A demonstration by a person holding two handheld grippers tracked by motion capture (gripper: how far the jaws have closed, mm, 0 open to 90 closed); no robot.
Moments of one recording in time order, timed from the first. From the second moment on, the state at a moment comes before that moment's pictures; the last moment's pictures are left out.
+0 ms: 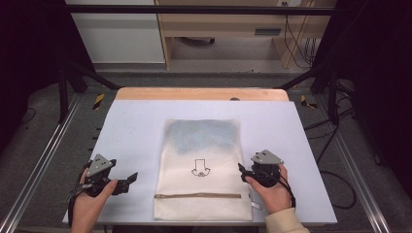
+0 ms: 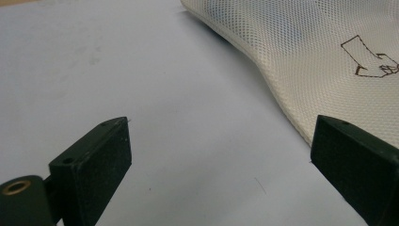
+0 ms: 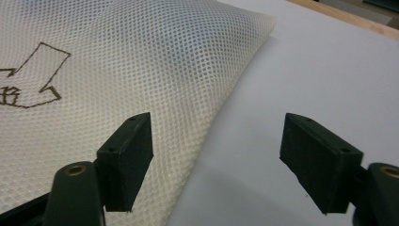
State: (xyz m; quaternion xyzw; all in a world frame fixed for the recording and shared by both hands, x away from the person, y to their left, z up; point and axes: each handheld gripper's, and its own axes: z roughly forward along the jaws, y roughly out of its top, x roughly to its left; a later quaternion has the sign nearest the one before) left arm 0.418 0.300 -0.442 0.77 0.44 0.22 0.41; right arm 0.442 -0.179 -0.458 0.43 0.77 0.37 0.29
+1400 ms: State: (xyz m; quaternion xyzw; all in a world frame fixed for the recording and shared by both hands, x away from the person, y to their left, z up) left arm 0.383 0.297 -0.443 0.78 0.42 0.22 0.41; right arm 0.435 -0.040 -0.404 0.25 0.90 0.31 0.19
